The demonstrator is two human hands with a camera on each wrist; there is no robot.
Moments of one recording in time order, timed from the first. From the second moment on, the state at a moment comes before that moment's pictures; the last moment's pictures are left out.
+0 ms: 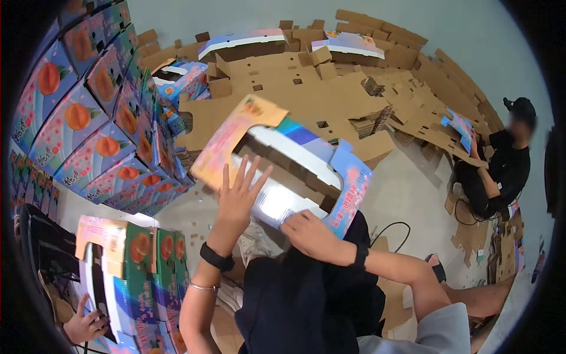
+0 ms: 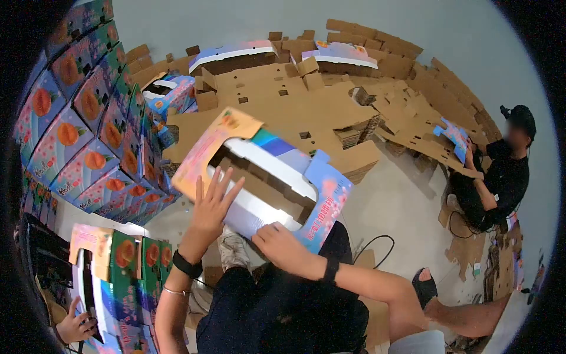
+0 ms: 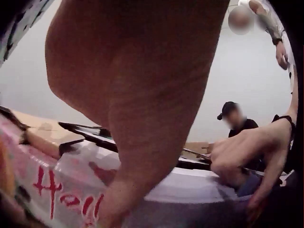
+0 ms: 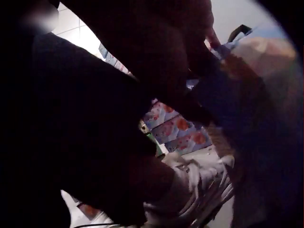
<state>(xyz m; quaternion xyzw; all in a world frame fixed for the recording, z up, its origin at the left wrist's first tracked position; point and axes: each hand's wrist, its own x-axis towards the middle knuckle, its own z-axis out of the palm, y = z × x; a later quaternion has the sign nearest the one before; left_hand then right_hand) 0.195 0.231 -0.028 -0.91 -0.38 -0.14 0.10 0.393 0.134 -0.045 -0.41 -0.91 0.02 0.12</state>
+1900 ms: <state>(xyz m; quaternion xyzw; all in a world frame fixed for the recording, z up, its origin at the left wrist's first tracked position) 0.147 0.127 0.011 -0.84 -0.45 -0.05 -0.28 0.543 0.103 -0.019 -0.42 -0.90 -0.06 0.06</state>
